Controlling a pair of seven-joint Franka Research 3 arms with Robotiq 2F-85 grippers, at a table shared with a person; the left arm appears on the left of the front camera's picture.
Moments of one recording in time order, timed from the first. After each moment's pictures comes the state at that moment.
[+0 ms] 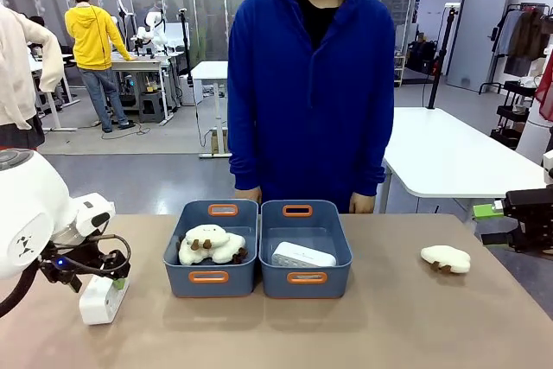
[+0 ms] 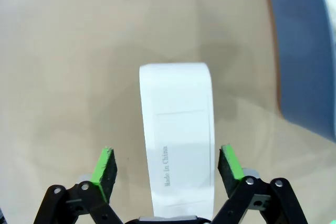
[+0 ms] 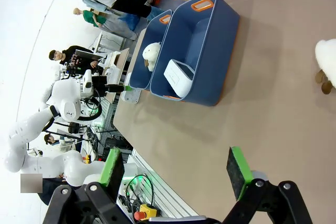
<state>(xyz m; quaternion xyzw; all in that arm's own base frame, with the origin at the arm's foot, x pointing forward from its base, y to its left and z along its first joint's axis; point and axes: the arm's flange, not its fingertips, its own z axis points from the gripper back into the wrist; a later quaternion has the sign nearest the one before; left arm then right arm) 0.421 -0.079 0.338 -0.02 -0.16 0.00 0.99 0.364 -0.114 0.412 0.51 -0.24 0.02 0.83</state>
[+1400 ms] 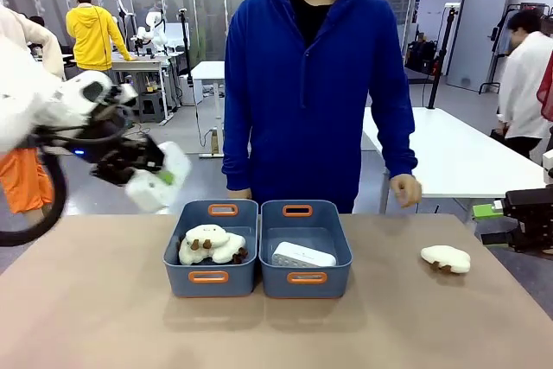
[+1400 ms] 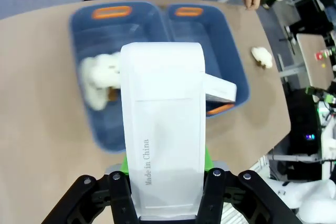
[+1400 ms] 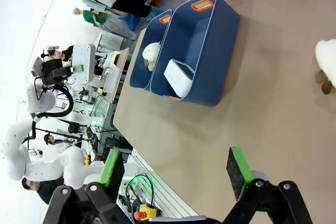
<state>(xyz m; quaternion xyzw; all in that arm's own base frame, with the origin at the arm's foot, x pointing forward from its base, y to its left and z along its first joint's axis) 0.430 -0.163 0.535 -0.27 -0.23 -0.09 0.93 0.365 -0.113 0.412 0.51 -0.24 0.03 0.83</state>
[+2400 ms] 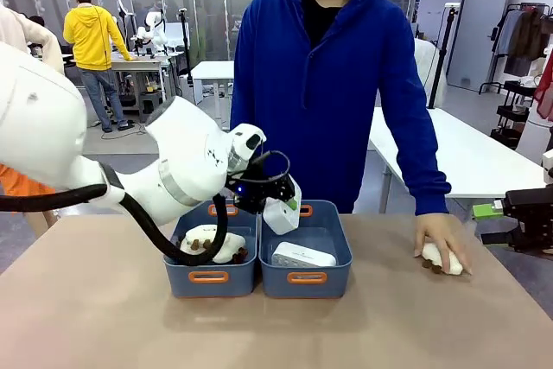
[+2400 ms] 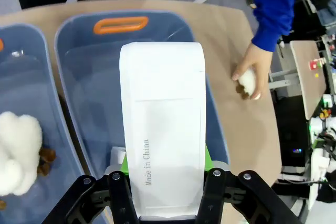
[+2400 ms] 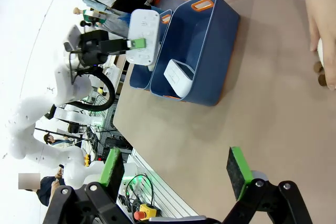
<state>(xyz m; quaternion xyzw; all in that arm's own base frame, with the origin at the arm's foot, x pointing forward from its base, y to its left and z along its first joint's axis) 0.530 -0.371 0.419 -0.30 -0.22 -0.08 0.93 0.365 -0.114 0.412 0.51 -0.24 0.03 0.83</state>
